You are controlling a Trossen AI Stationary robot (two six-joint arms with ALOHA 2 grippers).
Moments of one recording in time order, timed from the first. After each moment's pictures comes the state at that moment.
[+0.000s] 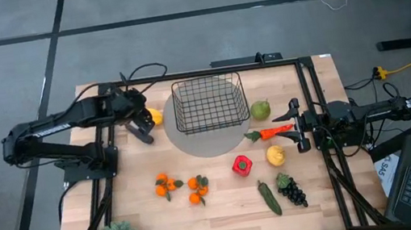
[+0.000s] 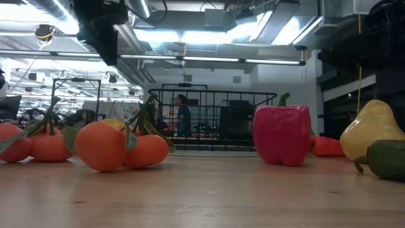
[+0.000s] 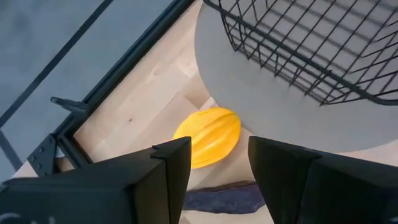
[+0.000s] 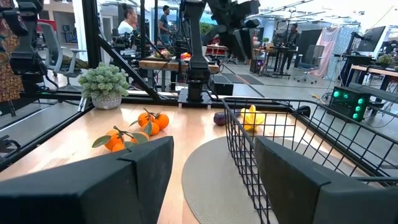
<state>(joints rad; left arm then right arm) 0.25 1.04 1.04 -0.99 -0.46 -0.34 0.11 0.01 0.01 0.04 0.11 -0.06</state>
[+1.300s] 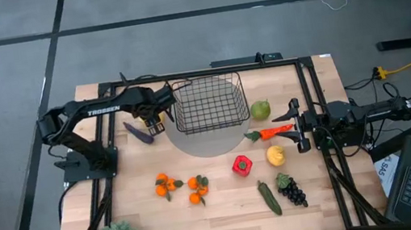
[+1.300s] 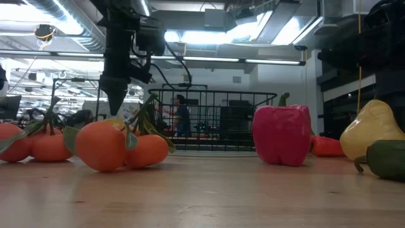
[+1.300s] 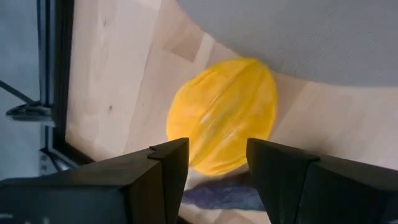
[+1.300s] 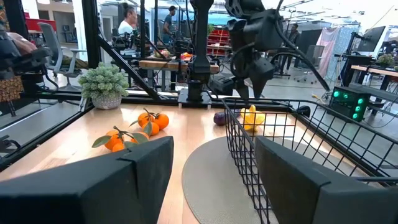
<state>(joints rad) 0.42 1.50 1.04 -0.95 -0.38 0.05 0.11 0.01 0.01 0.04 0.11 -0.06</state>
